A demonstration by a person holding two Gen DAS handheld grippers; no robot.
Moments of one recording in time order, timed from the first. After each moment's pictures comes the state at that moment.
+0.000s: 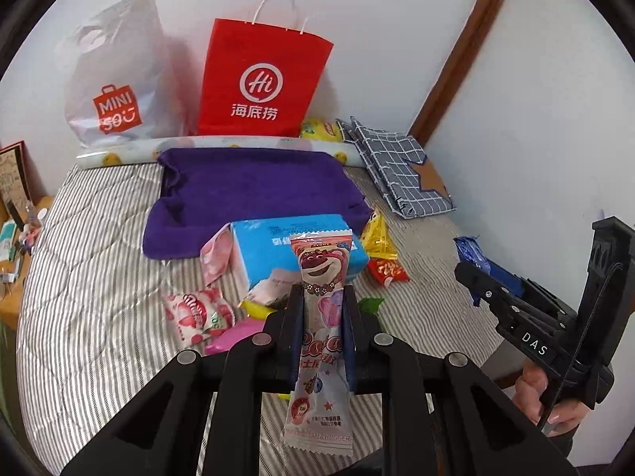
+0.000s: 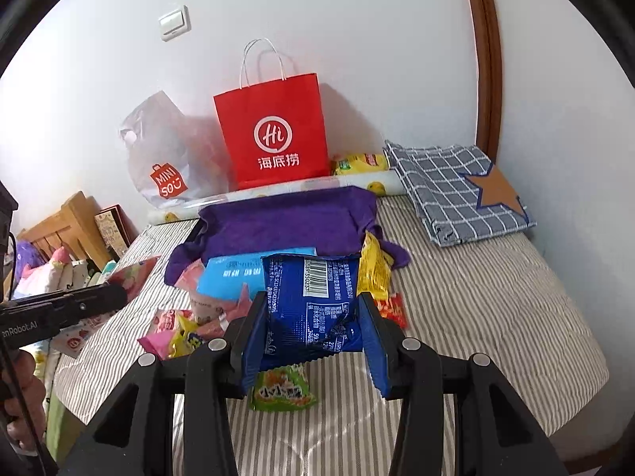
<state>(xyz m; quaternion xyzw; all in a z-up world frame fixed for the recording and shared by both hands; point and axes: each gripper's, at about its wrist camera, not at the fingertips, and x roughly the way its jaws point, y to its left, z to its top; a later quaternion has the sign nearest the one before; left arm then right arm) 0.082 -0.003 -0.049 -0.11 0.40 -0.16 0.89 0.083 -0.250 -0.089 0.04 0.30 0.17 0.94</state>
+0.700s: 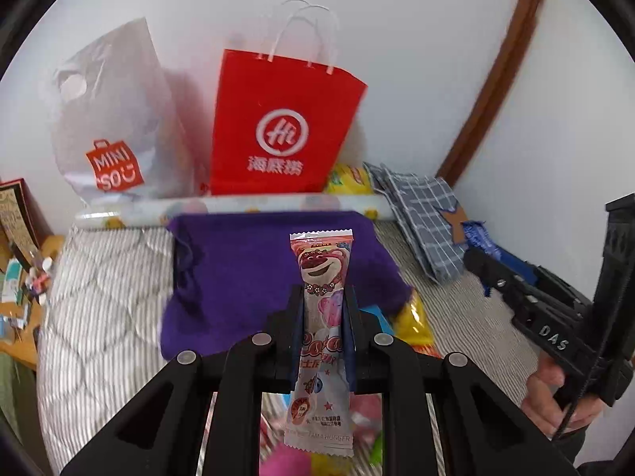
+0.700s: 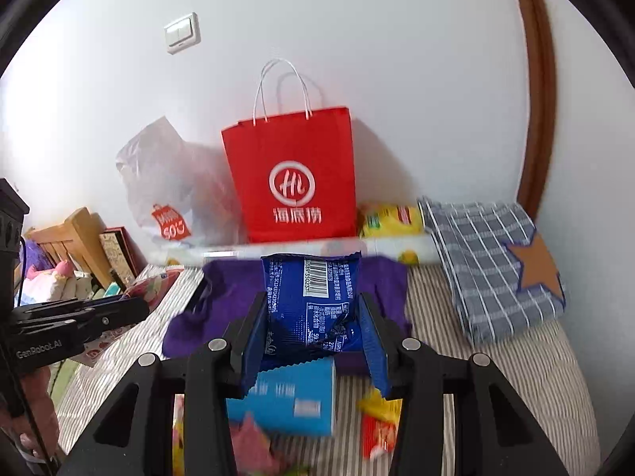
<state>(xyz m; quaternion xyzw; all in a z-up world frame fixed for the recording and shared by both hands) 0.193 0.029 -0.027 -0.10 0.38 -0.12 0.91 0.197 -0.216 -0.038 0.02 0.26 0.21 0.94</state>
